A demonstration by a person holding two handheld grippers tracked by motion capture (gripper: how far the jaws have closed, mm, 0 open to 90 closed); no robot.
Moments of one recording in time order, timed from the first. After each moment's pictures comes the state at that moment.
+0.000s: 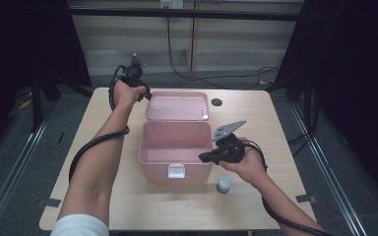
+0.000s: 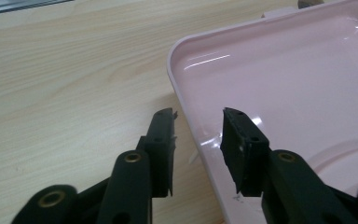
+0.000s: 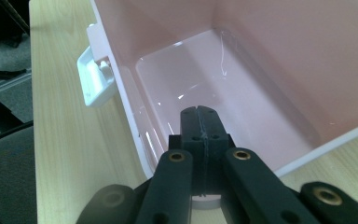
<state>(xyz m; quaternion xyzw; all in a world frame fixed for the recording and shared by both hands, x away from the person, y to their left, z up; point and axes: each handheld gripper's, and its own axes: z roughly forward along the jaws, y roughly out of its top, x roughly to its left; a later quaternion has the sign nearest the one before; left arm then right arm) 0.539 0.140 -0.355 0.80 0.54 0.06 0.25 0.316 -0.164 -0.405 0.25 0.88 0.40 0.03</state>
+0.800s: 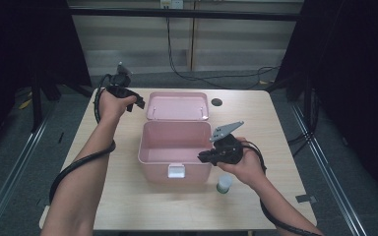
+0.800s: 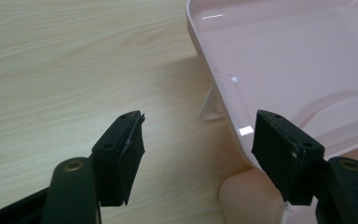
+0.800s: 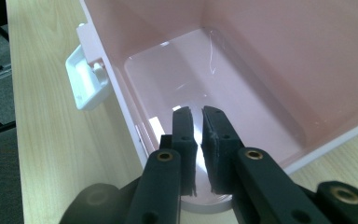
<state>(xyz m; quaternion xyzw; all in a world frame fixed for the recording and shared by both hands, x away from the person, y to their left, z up) 0.493 0.172 -0.351 0.79 0.56 0.07 0.25 0.312 -0.157 -0.400 0.26 0.89 0.38 0.06</state>
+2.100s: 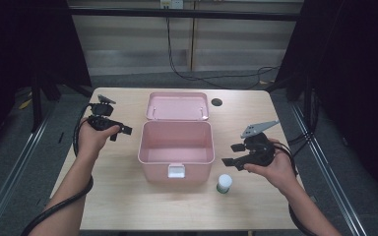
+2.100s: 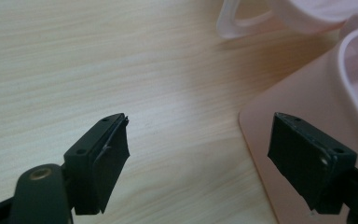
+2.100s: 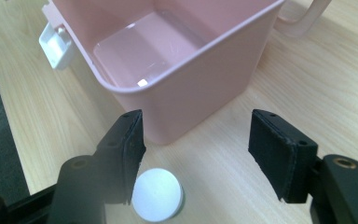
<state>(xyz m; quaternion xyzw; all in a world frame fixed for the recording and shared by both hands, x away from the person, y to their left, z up) 0.421 0.221 -0.396 0.80 0.54 0.06 0.27 0.293 -0.227 -0.385 0.35 0.86 0.37 0.08</state>
